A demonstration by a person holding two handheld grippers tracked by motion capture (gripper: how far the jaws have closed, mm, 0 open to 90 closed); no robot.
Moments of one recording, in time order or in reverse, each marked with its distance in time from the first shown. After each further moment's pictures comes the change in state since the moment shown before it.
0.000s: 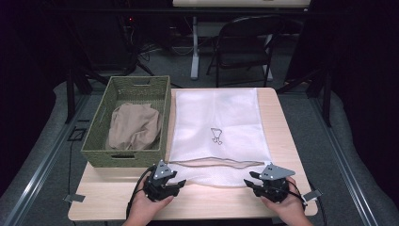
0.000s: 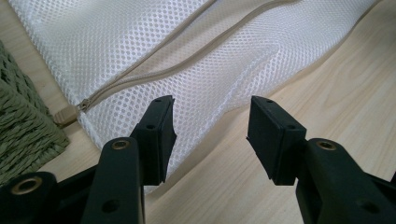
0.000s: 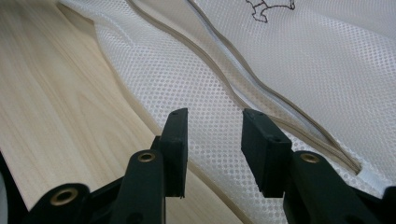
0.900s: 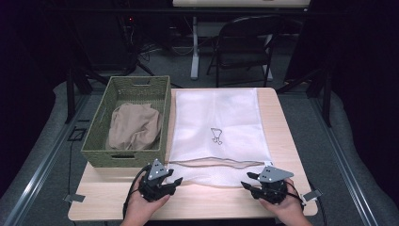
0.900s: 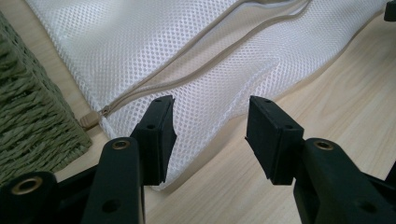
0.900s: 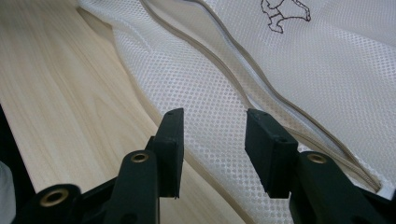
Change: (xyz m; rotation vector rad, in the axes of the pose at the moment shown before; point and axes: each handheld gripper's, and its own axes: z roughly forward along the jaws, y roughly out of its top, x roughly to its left) left arm -0.001 0.003 -0.015 -0.047 0.039 0.004; right arm 0.005 0.001 0.002 -0.028 0.040 -0.035
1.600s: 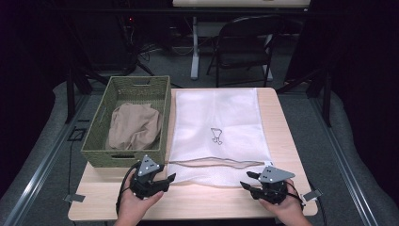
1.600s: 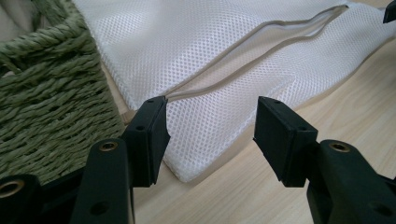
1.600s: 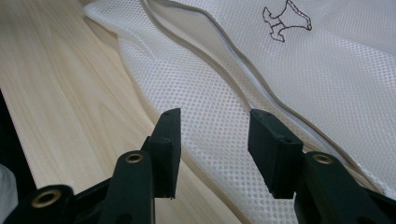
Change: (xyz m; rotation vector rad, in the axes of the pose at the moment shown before) left arm 0.013 0.006 -0.022 -0.018 0.043 -0.069; right arm 0.000 0.000 -0.001 -0.031 0.009 -0.004
